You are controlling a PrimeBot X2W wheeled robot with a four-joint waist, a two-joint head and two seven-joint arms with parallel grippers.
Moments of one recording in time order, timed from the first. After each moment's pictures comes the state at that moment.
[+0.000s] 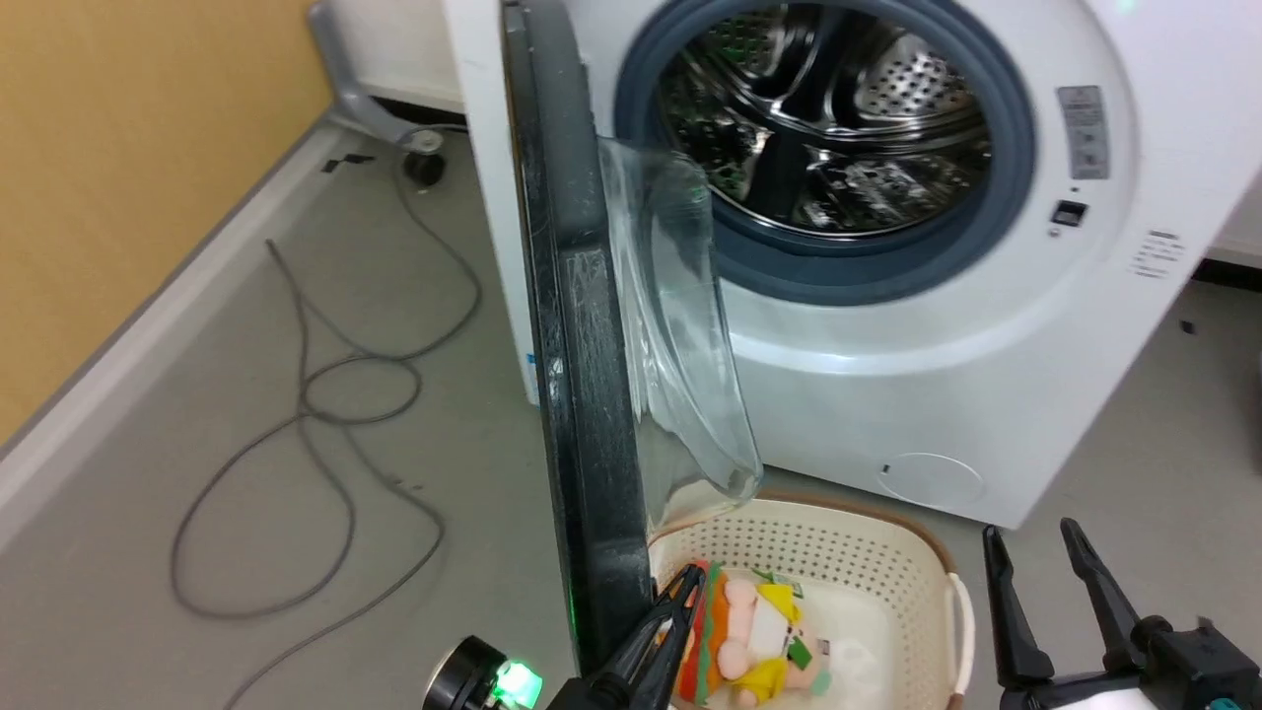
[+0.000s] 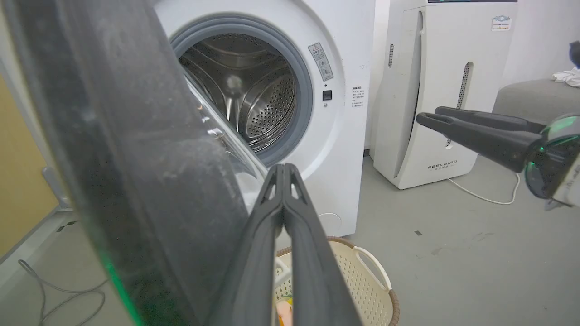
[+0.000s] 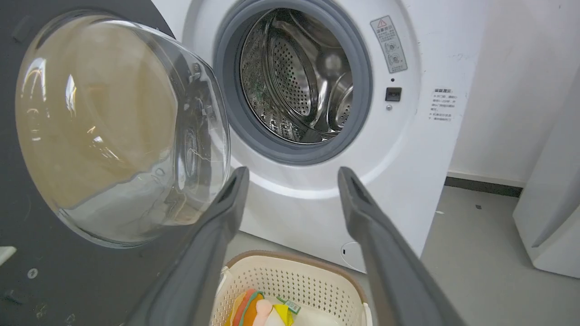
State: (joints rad) left arm 0.01 0.10 -0.56 0.02 -0.03 0.06 -0.26; right arm 0.10 -0.05 -0.03 0.05 0.12 0.13 -0.26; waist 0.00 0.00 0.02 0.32
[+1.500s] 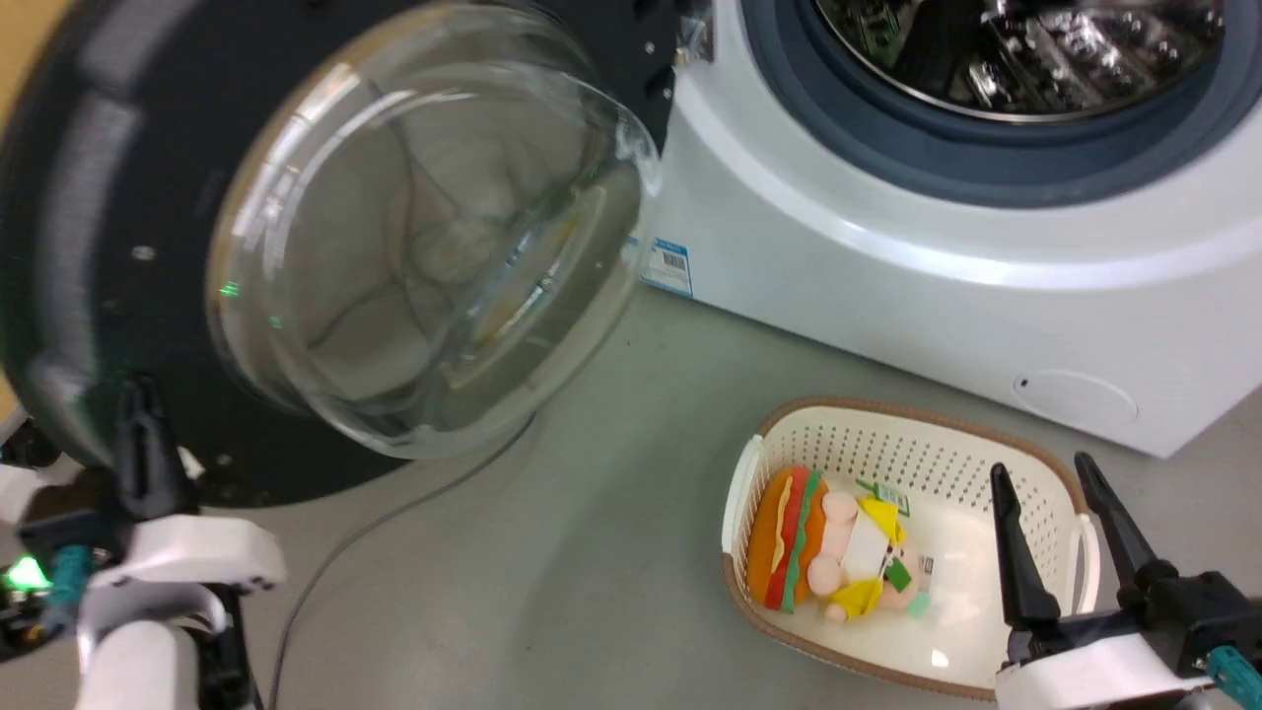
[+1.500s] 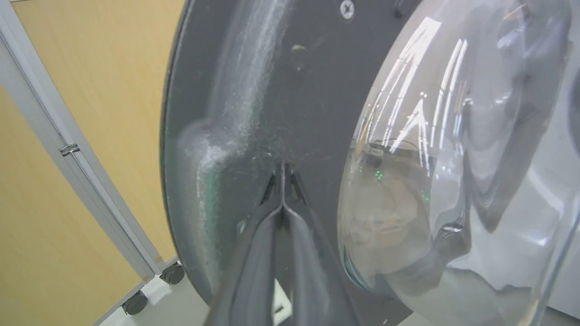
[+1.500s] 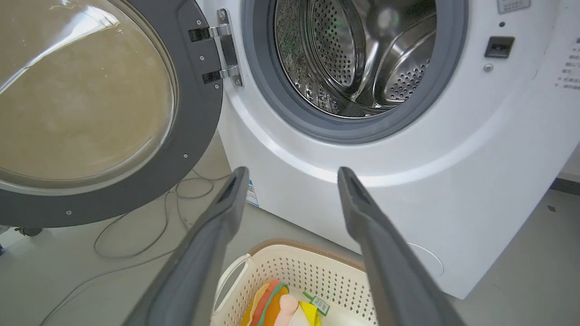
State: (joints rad) left arm -0.21 0.20 0.13 0.20 -0.15 0.17 -0.26; right arm 0.02 -0.05 -0.05 0.03 0.03 0.13 -0.26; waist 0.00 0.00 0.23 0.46
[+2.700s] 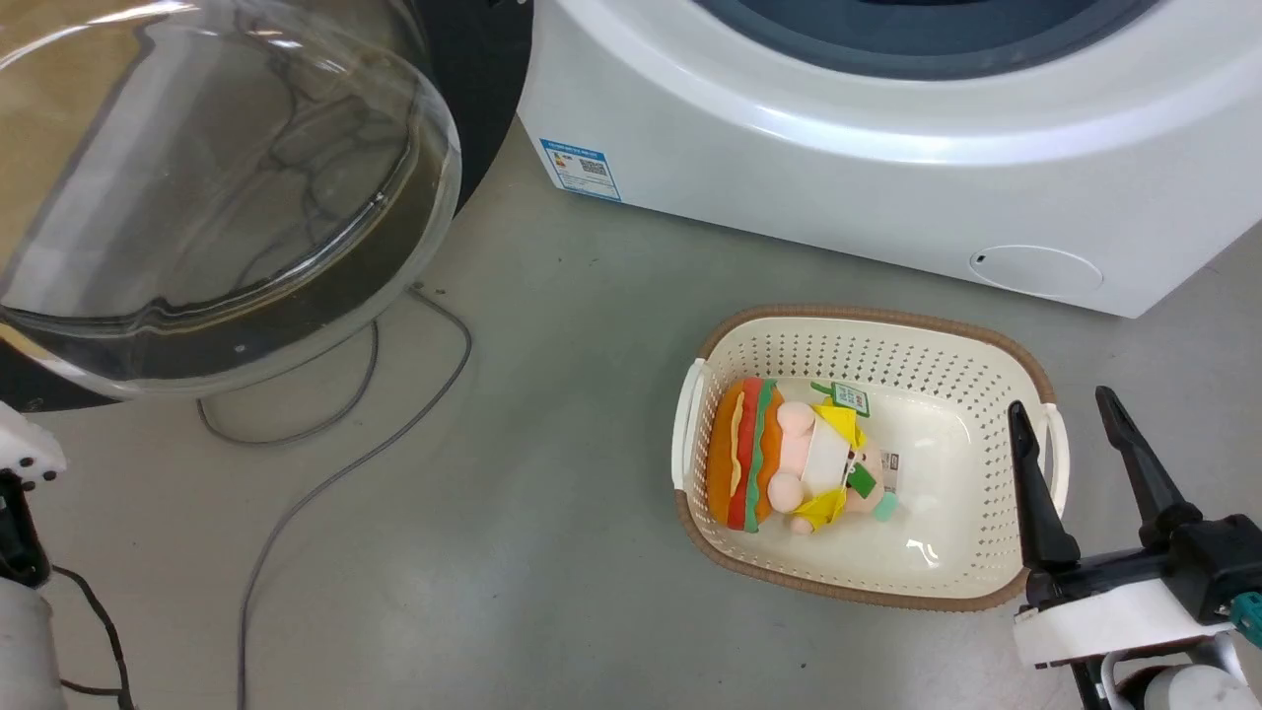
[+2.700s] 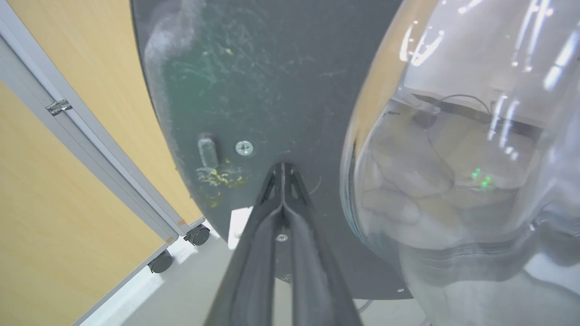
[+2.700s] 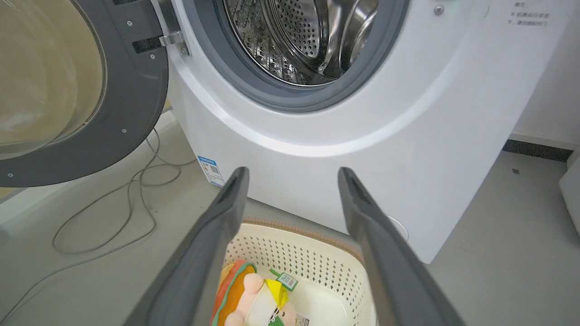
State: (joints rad) left arm -0.63 0.41 0.38 0.83 -0.21 0.04 -0.26; right arm -0.08 -0.09 -0.06 0.03 0.02 0.13 -0.26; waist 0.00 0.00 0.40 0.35
